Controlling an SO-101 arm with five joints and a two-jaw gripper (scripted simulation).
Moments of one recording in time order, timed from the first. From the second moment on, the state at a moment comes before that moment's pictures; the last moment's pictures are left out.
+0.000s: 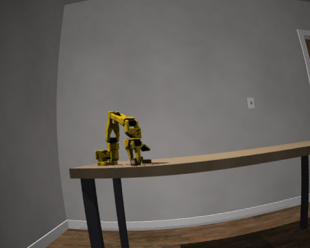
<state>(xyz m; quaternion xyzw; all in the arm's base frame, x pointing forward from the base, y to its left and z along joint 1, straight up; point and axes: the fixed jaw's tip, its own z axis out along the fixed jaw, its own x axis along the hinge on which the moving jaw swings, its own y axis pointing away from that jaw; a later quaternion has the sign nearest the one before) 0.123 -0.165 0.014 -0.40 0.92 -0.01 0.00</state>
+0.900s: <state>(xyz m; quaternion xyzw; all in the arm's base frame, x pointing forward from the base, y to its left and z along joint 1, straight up) 0.123 -0.165 0.014 -0.40 0.92 -0.01 0.00</state>
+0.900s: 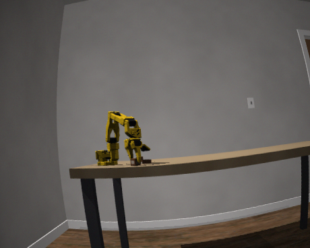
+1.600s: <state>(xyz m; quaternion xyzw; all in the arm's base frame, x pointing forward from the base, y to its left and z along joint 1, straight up) 0.123 -0.165 0.014 -0.40 0.92 -0.01 0.00</state>
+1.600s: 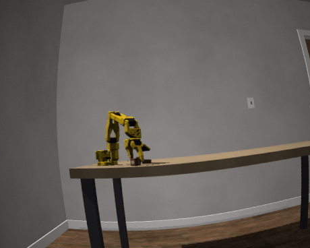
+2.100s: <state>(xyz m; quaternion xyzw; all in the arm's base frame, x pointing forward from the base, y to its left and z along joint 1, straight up) 0.120 -0.162 0.021 -0.40 0.92 0.01 0.00</state>
